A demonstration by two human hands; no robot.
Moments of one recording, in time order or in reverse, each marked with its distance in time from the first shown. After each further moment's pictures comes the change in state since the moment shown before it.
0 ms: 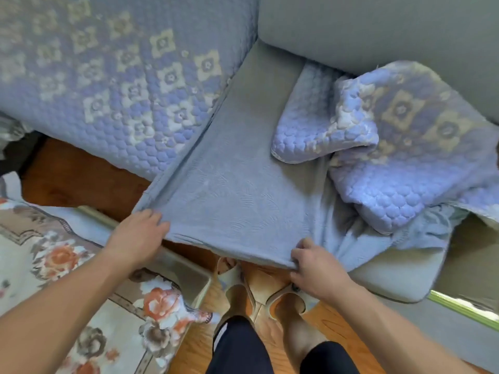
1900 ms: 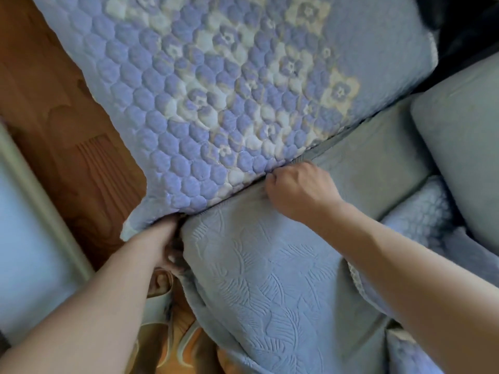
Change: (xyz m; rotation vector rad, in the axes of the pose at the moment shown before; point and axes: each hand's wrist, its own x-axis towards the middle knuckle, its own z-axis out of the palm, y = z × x) left_hand 0.230 -0.001 0.150 -2.639 -0.478 -0.980; right_hand 0.374 -0.195 -0.106 -0.805 0.179 -0.368
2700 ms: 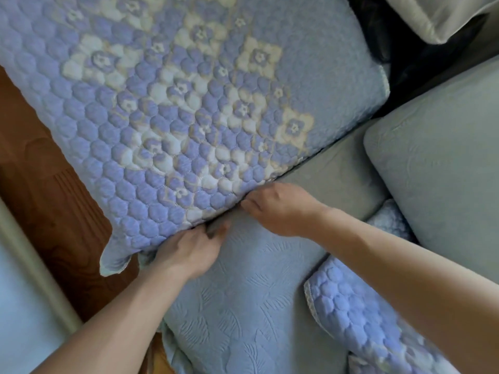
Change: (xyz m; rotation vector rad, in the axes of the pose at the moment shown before) left_hand -0.093 0.059 0.097 1.110 0.231 0.465; right_hand 0.029 0.080 -0.013 0.037 -0.169 -0.377
